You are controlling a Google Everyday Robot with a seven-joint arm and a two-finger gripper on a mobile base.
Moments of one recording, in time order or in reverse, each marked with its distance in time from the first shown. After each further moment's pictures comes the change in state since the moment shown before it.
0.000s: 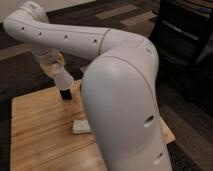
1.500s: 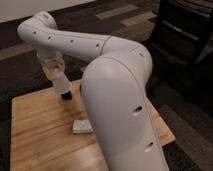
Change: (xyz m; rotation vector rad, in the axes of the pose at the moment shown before) arm -0.010 0.008 0.044 -0.111 -0.023 0.010
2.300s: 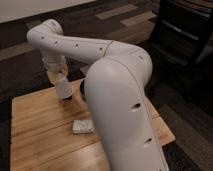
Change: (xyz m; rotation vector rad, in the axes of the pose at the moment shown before) arm 0.008 0.002 0.035 -0.066 0.014 0.002
